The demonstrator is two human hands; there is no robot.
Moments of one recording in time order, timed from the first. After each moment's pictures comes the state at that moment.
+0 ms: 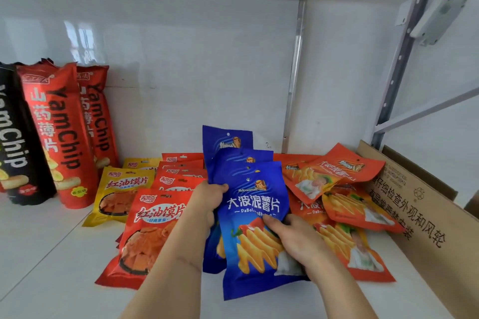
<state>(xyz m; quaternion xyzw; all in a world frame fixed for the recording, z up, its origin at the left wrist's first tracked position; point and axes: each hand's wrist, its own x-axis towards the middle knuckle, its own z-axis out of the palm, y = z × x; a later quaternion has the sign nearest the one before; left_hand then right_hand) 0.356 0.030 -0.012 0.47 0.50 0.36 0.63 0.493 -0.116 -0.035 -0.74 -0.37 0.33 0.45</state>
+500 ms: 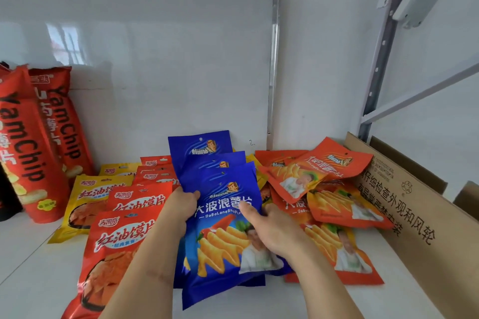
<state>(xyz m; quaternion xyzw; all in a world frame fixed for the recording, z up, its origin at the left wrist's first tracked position) 0.358 0.046 -0.021 0.55 0.58 0.33 0.50 0.501 -0.103 -0.020 -0.76 -0.44 0.29 0.38</state>
